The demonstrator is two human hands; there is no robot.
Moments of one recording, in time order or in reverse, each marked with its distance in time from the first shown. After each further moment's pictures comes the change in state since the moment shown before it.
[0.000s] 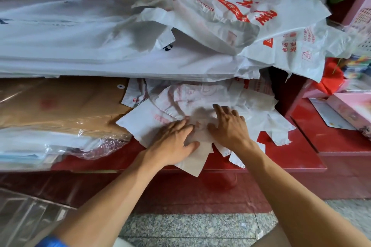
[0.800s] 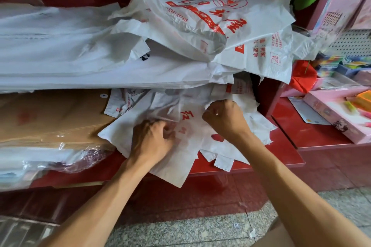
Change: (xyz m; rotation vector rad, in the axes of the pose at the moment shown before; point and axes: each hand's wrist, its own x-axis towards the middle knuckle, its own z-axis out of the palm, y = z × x) left_hand 0.001 0.003 -0.011 -0.079 0.478 -0.105; right_hand -0.012 0.008 -0.054 0.472 0.235 0.006
